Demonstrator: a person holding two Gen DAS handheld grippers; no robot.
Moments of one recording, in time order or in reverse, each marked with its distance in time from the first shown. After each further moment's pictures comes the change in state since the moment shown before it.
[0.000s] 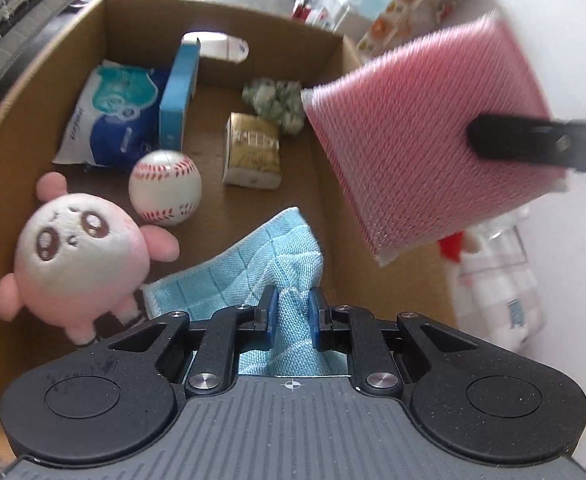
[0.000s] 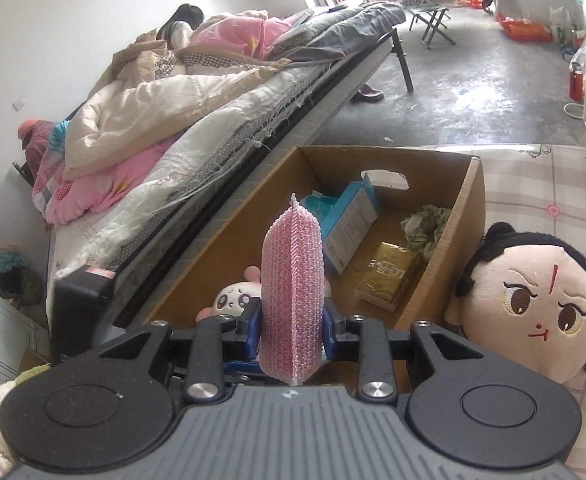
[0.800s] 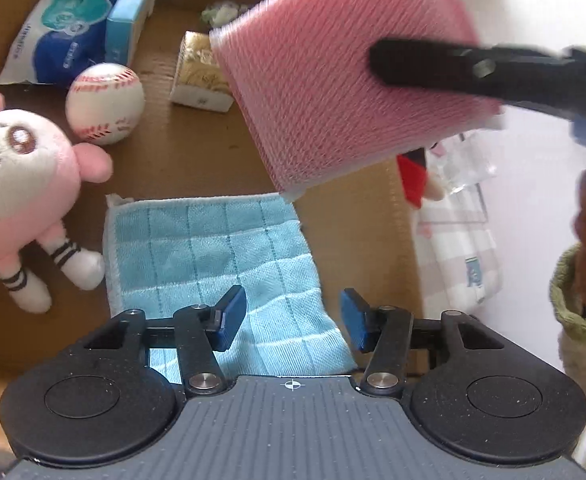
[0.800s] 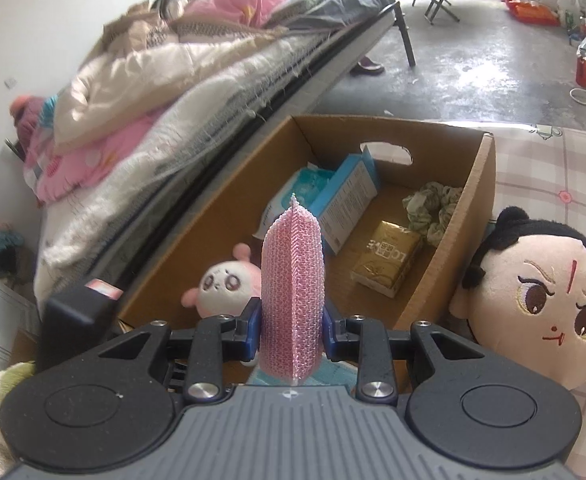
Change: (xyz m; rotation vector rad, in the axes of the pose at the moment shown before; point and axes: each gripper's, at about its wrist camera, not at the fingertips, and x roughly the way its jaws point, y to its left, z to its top) left arm -0.006 0.003 -0.021 -0.069 0.161 -0.160; right arm 0.031 -0.001 0.008 -0.022 0.100 -0.026
